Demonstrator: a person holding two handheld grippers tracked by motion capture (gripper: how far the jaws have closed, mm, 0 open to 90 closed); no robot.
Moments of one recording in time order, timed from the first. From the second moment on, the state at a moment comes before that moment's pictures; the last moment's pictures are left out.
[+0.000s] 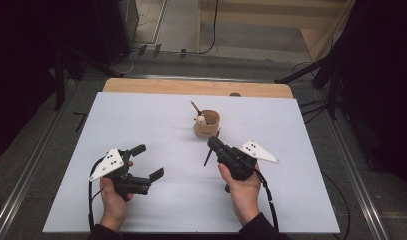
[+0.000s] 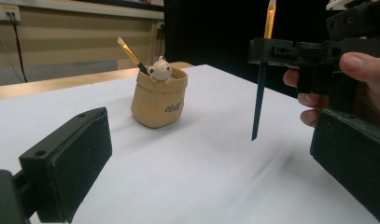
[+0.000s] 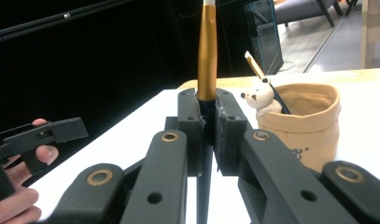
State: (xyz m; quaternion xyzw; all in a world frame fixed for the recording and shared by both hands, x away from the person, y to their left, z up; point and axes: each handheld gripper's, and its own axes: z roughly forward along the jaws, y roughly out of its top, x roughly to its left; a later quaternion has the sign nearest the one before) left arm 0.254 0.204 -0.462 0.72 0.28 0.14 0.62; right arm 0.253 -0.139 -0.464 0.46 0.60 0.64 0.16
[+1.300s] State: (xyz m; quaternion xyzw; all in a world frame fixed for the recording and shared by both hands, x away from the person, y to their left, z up) left arm 0.232 0.277 -0.468 0.68 0.36 0.23 0.59; right arm 0.258 -0.146 -0.462 0.44 0.61 0.62 0.20
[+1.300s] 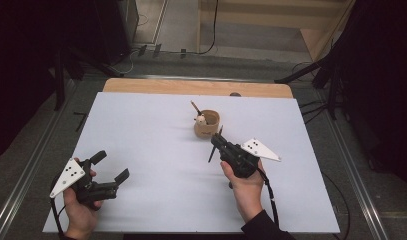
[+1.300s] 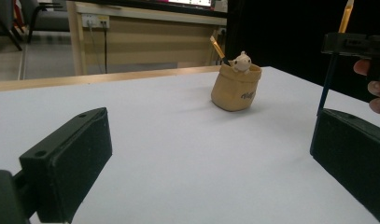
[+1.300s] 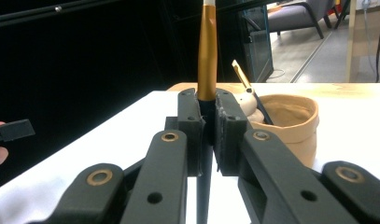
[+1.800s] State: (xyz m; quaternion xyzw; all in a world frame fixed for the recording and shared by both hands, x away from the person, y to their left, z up) left arm 0.233 0.282 -0.472 0.68 0.37 0.23 0.59; right arm 0.263 -0.156 -0.455 0.44 0.61 0.62 0.22
